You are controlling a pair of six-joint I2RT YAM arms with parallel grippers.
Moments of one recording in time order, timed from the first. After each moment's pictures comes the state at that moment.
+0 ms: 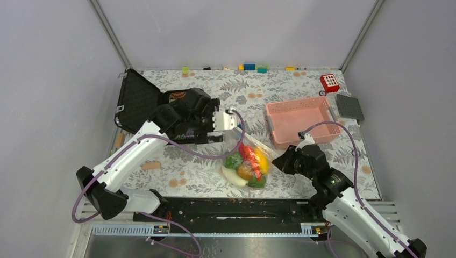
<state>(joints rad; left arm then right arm) -0.71 1.33 1.40 -1.01 0.06 0.91 0.58 0.51 0.42 -0.46 -0.06 0.77</state>
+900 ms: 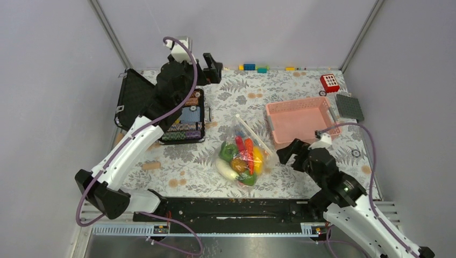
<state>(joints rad) -0.57 1.34 1.49 -0.13 -0.21 -0.29 0.66 0.44 0.48 -0.59 0.22 0.83</state>
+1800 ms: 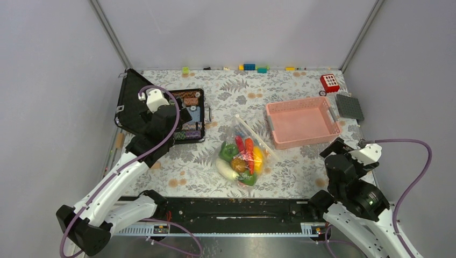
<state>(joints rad) -0.56 0.95 0.96 -0.46 -0.71 -0.58 0.66 0.30 0.71 -1.00 1.14 0.73</state>
